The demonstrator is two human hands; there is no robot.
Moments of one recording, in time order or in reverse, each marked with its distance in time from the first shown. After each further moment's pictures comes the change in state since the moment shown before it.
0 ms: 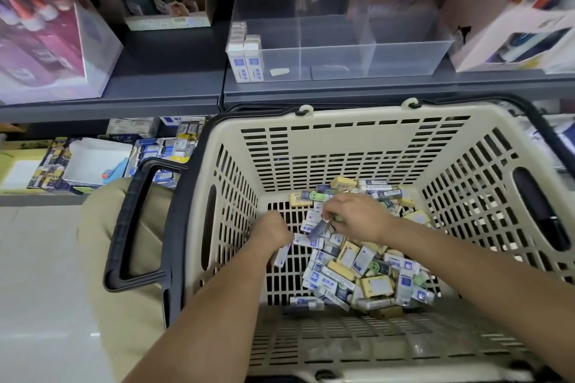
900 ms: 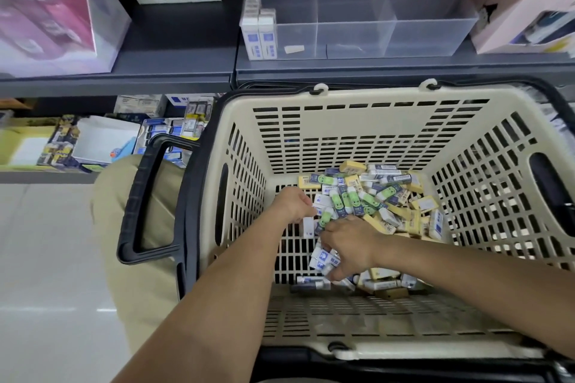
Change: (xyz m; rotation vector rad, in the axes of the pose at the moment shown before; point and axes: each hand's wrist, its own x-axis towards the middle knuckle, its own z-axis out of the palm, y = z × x) left_hand -0.003 0.015 -0.007 -0.298 -0.154 0.018; right_hand -0.019 -0.054 0.027 -0.170 -0.392 -0.109
